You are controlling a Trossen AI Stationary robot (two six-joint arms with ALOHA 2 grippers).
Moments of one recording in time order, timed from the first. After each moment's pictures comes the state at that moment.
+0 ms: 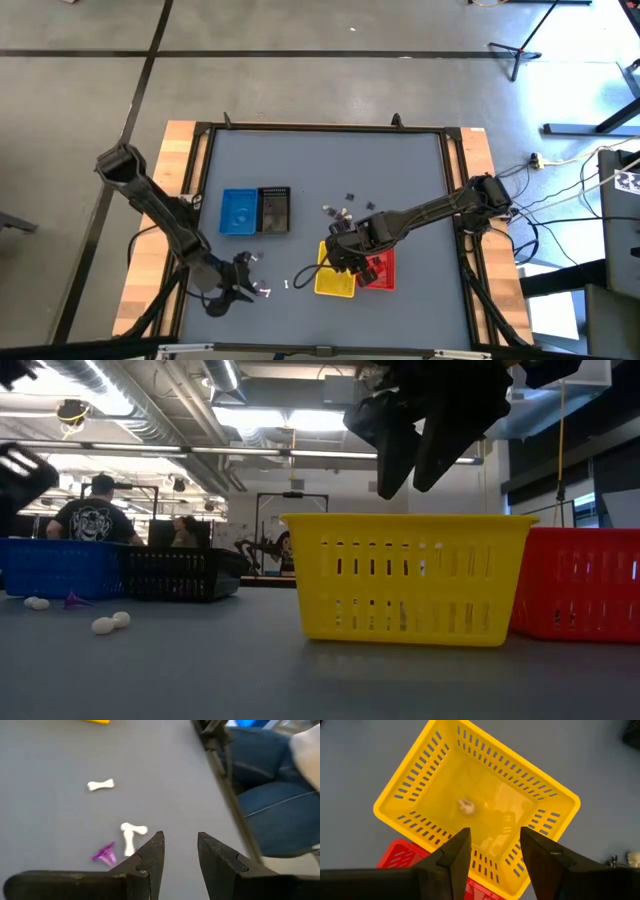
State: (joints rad) left arm -0.84 1.35 0.44 0.25 -0.26 -0.67; right arm 0.31 1.87 1.49 -0.81 -0.06 -0.21
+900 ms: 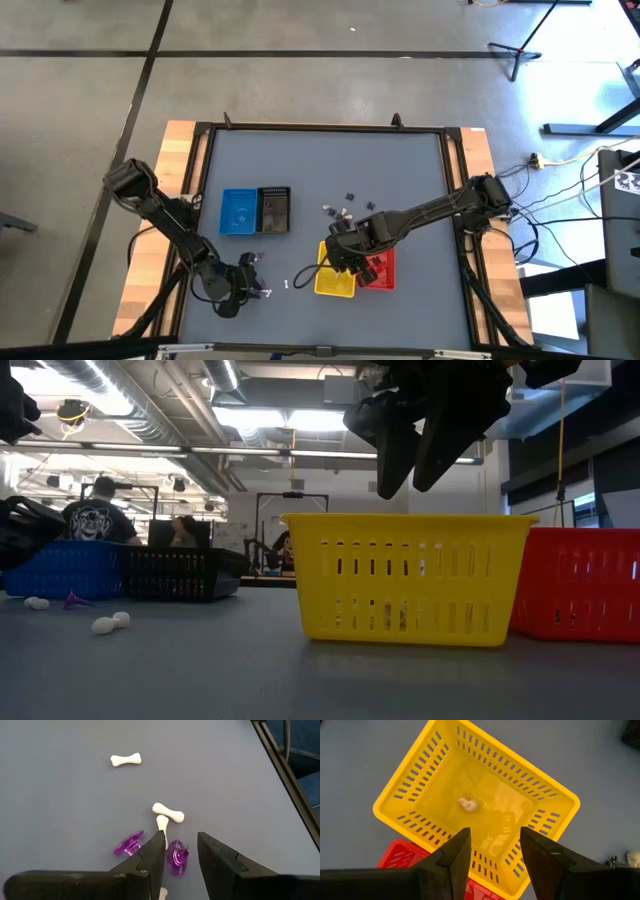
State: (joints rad) left arm -0.84 1.56 0.44 0.34 -0.33 -0.67; right arm 0.31 1.87 1.49 -0.81 -0.06 -0.21
